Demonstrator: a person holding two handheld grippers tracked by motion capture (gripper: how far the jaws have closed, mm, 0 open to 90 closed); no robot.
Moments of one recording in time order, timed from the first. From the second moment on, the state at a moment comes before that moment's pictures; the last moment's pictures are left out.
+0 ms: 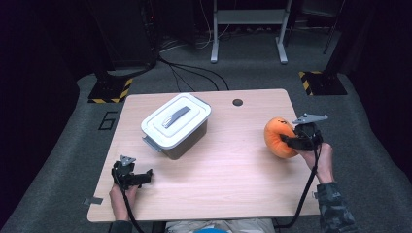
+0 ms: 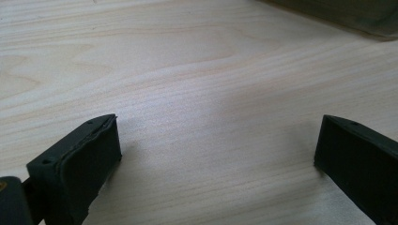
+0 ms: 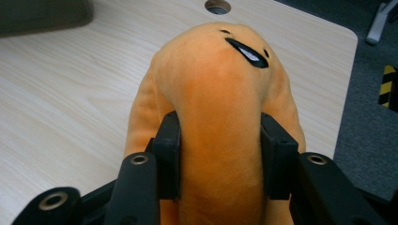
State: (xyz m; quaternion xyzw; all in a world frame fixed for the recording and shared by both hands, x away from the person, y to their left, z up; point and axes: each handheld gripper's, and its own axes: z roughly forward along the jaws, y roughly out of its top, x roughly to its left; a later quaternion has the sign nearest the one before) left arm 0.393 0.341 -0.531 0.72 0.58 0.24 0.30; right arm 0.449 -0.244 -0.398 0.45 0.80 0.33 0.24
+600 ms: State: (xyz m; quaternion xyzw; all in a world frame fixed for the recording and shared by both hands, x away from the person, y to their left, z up) left arm 0.393 0.341 -0.531 0.72 0.58 0.24 0.30; right arm 0.473 -0.260 -0.420 0.50 0.78 0.28 0.25
